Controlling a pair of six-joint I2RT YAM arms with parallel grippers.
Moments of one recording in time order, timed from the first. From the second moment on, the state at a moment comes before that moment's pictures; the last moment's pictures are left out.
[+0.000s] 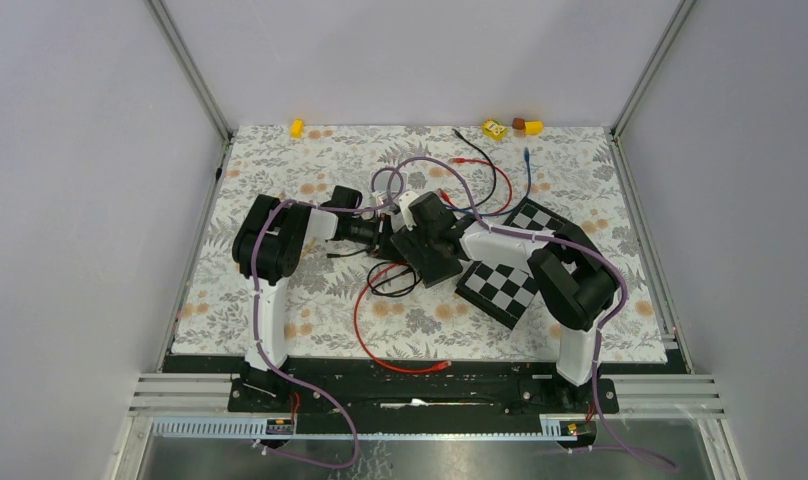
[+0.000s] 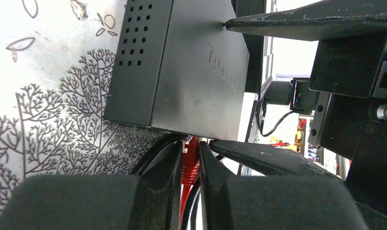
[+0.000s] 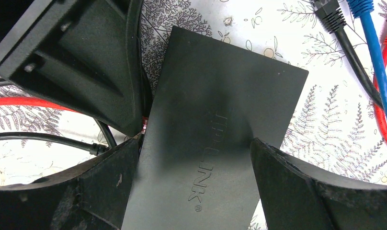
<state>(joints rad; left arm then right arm) -0.30 2.18 1.17 0.02 1.16 -0.34 0.75 1.90 1.21 -0.22 0.07 -0.07</state>
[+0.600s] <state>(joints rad) -0.29 2.16 1.11 0.13 1.16 -0.38 0.76 1.90 1.21 -0.22 0.10 -0.09</state>
